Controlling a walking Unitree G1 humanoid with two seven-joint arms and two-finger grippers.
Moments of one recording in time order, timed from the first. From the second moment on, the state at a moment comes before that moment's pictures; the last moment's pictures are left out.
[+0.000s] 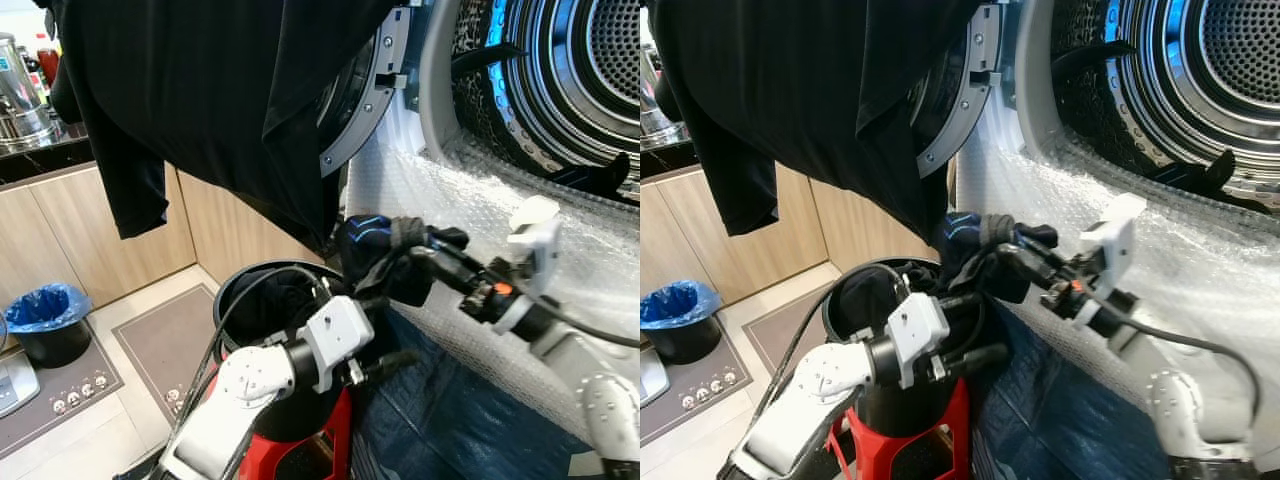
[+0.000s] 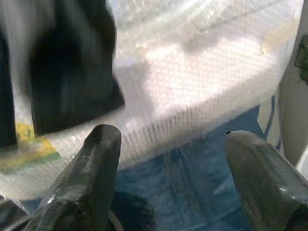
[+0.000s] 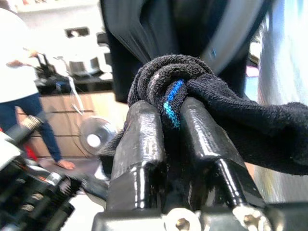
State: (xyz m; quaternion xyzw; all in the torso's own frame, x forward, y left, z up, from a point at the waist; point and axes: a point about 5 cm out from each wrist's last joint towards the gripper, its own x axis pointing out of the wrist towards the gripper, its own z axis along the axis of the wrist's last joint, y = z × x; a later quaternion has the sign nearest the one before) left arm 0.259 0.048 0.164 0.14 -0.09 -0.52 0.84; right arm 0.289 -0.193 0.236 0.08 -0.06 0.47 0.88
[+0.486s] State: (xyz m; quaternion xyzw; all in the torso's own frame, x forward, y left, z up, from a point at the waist) left arm 0.243 0.060 0.166 0.12 -0.06 -0.51 0.85; right arm 0.328 -0.197 0.292 0.07 -0.12 0.49 0.86
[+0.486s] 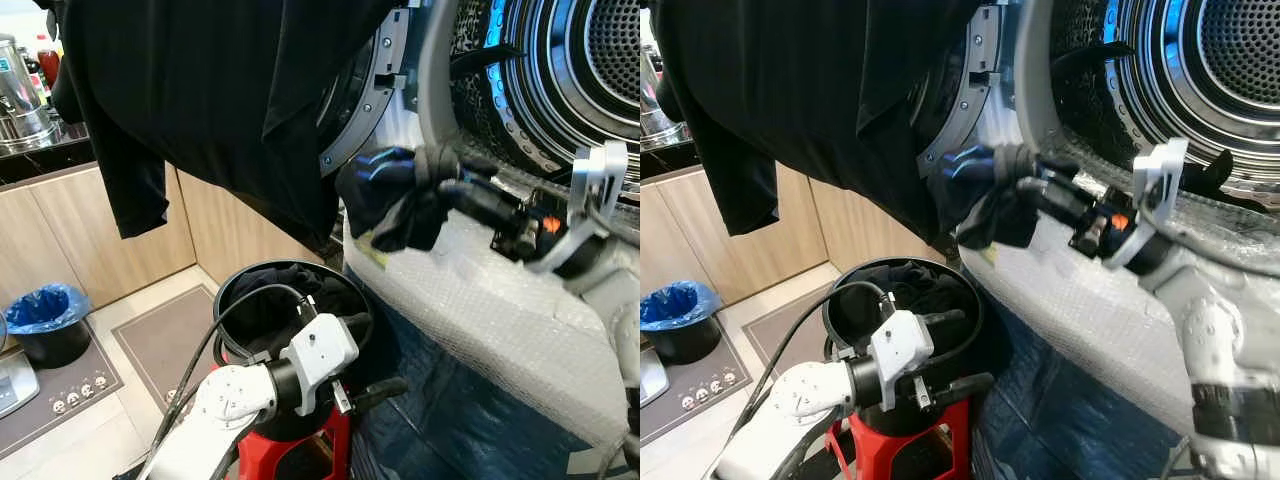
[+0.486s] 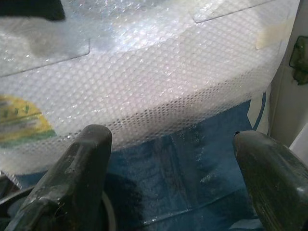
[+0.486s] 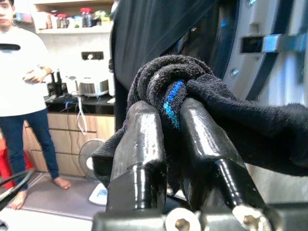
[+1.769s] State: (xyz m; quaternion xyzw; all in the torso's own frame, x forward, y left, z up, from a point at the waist) left arm 0.183 0.067 0.159 0.04 0.04 -0.44 0.90; right arm 0.403 -0.257 0.375 0.01 -0.08 0.04 1.00
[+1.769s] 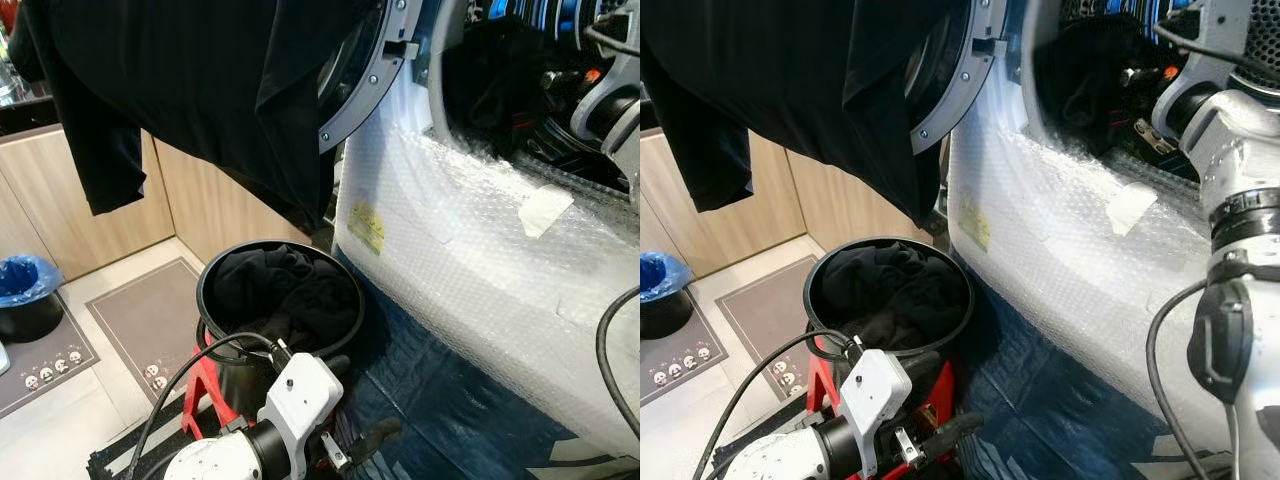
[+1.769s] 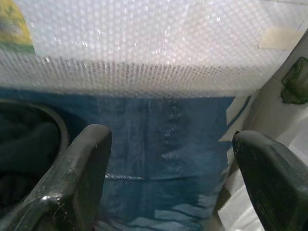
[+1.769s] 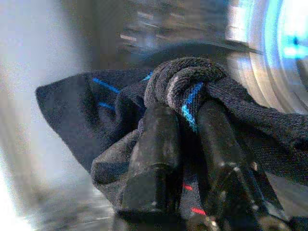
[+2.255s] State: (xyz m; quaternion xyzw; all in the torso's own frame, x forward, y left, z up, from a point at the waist) left arm 0.170 0.067 0.160 0.02 0.05 -0.42 0.91; right arm 0.395 -0.292 0.373 -0.03 -0.06 -0.28 0.96
